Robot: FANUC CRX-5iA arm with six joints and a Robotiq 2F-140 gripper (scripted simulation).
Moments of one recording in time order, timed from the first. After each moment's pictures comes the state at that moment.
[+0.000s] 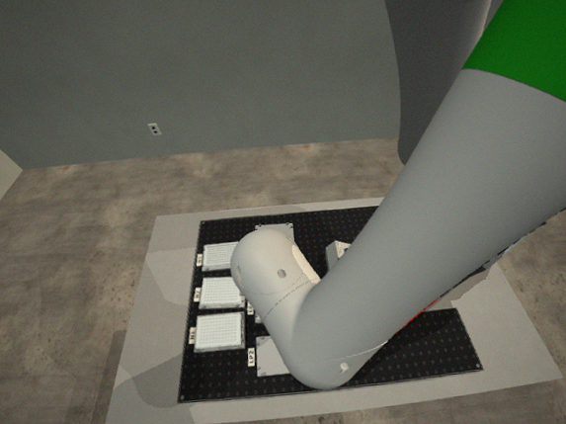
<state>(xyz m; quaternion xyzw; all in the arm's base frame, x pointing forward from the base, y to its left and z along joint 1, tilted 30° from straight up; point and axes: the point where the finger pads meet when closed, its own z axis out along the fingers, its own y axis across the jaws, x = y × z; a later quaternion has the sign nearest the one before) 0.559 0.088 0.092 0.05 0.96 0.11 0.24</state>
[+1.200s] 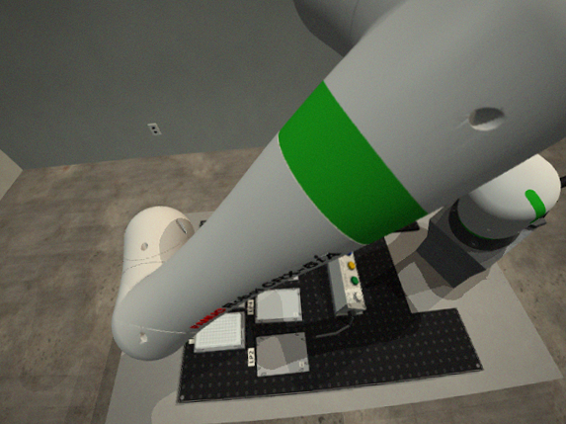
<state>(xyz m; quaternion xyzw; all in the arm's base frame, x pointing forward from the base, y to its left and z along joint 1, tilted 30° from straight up) 0.712 0.002 0.158 0.05 0.96 0.11 0.24</state>
